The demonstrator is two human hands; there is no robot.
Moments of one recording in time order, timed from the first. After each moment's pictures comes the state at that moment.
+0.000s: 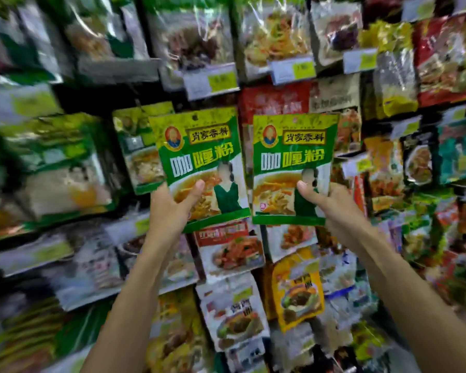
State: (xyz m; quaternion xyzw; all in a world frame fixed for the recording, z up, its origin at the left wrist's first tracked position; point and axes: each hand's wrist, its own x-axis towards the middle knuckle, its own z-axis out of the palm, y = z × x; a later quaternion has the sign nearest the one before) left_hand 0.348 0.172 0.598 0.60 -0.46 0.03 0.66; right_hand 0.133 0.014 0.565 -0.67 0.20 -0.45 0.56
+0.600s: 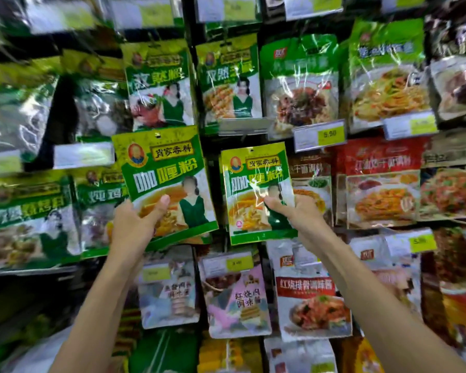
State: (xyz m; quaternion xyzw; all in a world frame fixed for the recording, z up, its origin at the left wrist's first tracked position) left_hand 0.459 0.315 0.661 0.61 -0.35 0.16 0.70; right_hand 0.329 0.067 0.647 -0.70 0.07 -0.39 0.60
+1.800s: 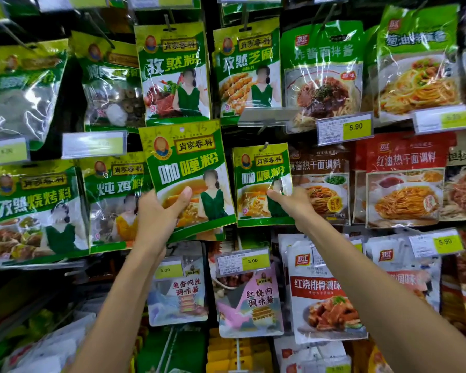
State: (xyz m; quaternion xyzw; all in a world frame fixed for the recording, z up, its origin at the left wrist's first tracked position) left_hand 0.481 0.296 0.662 0.58 -0.37 0.13 0.72; right_hand 0.397 0.060 0.659 -0.73 0.24 -0.40 0.50
